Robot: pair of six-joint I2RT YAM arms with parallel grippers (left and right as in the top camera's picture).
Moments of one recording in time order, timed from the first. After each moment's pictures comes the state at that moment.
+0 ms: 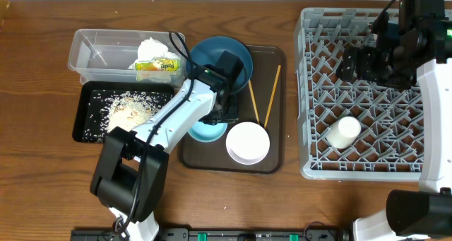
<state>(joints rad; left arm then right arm) -0.51 1.87 1.37 -0.94 0.06 -0.53 -0.05 1.70 1.89 -1.47 -0.19 0.09</state>
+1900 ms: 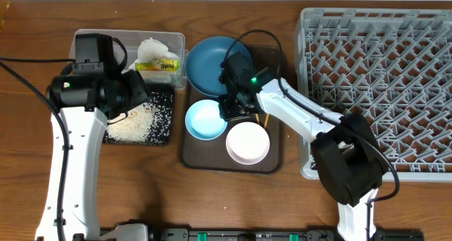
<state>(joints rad) 0.06 1.41 1.39 -1.14 0.07 -0.43 0.64 2.07 1.52 -0.71 -0.27 0.40</state>
